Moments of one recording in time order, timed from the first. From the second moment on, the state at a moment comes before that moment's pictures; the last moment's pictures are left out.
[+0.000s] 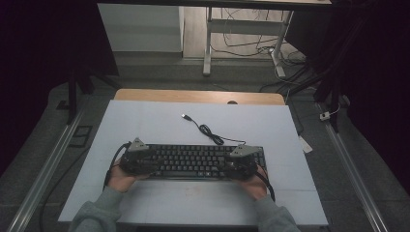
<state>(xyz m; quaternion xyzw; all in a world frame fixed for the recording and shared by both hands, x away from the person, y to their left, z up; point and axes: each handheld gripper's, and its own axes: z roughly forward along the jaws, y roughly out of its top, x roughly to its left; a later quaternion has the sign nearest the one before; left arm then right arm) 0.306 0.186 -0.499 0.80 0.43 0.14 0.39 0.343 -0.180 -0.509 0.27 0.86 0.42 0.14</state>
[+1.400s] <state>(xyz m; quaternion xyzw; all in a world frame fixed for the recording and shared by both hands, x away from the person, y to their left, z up) 0.318 0.188 -0.520 0.82 0.44 0.14 0.33 0.343 -0.179 -0.510 0.27 0.86 0.41 0.14</state>
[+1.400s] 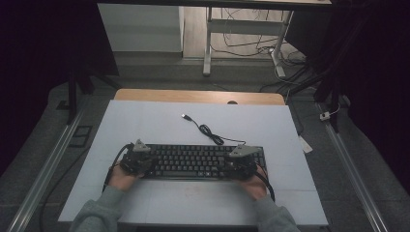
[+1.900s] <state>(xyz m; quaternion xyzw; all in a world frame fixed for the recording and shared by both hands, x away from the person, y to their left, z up) 0.316 0.189 -0.519 0.82 0.44 0.14 0.34 0.343 -0.179 -0.510 0.27 0.86 0.41 0.14</state>
